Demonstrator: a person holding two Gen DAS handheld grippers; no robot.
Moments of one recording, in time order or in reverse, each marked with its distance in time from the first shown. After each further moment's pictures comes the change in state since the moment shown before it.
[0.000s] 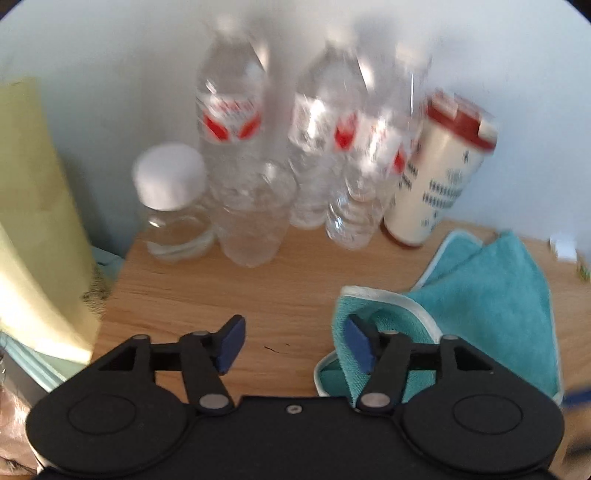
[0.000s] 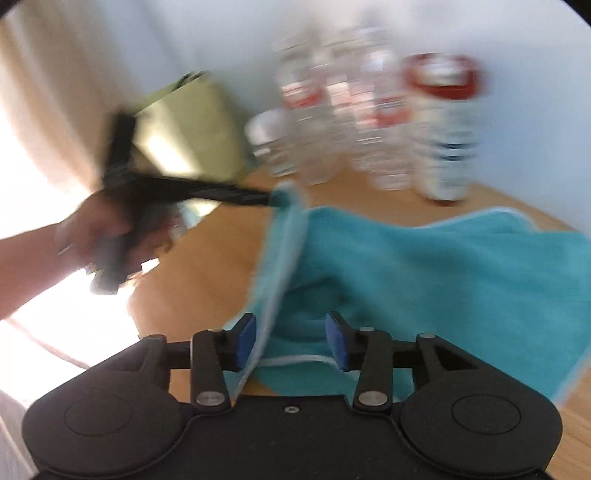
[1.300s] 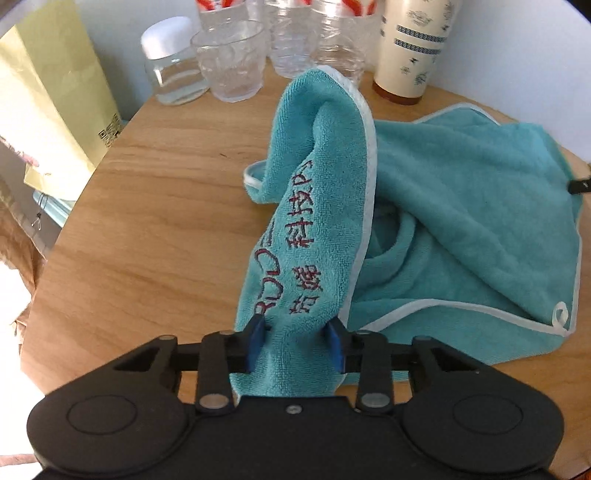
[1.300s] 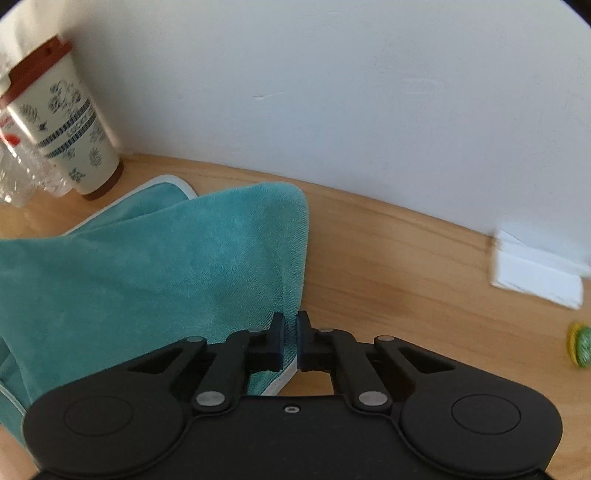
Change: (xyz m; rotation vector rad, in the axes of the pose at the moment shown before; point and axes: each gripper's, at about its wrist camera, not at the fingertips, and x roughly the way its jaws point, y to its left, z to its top) left arm 0.015 -0.112 -0.096 -0.081 0.267 0.243; right arm 0.038 -0.240 -0.014 0.242 0.094 -0.422
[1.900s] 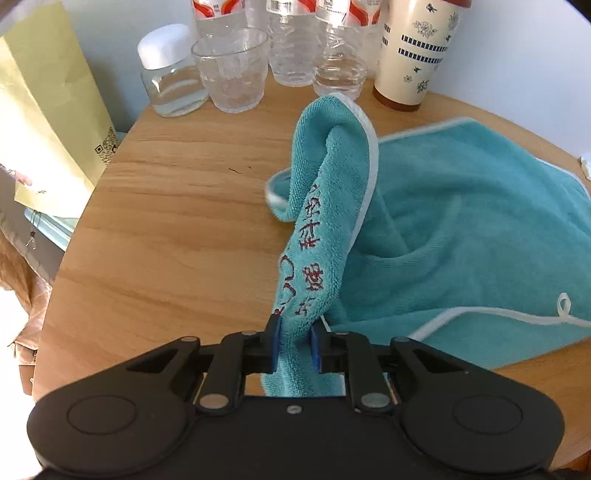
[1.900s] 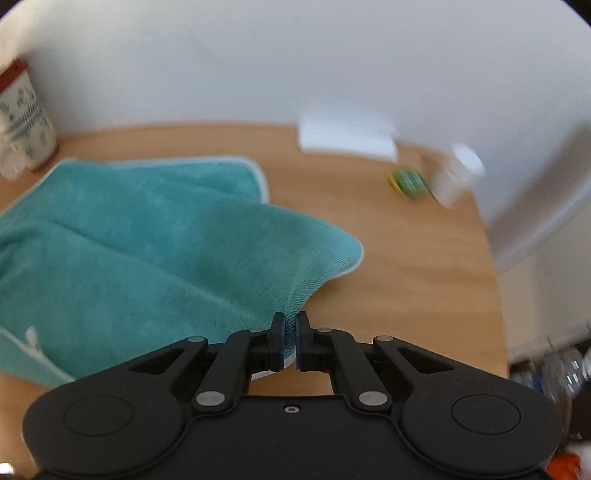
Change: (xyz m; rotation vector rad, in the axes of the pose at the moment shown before) left arm 0.005 0.021 0.022 0.080 0.045 -0.018; right arm -0.122 -0.035 -0.136 0.185 0.085 -0.285
